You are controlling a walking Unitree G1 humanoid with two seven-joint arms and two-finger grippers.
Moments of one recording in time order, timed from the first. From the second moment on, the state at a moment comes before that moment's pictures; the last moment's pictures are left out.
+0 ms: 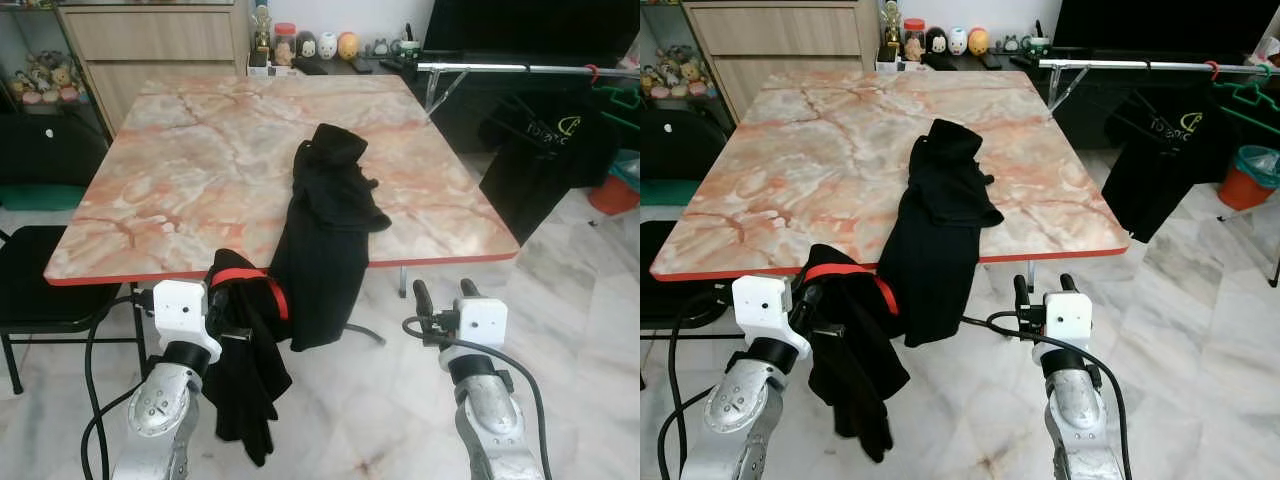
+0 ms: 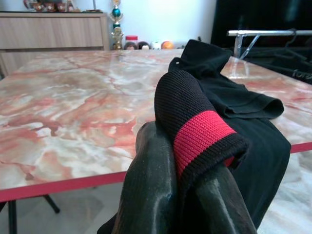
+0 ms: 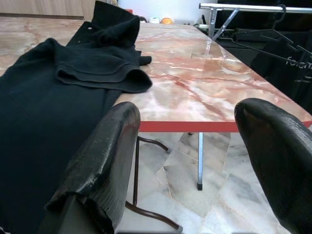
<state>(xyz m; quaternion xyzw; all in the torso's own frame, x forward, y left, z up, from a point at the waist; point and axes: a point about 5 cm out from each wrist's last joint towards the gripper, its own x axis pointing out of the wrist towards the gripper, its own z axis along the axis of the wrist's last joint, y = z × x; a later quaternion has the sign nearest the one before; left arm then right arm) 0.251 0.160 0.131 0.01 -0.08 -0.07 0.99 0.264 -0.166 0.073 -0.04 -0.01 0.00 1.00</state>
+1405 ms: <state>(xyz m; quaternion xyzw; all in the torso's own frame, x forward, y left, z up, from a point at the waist) 0.260 0.159 0.187 0.01 -0.18 -0.04 0.98 0.247 -0.188 0.060 -0.05 0.01 -0.04 1.00</state>
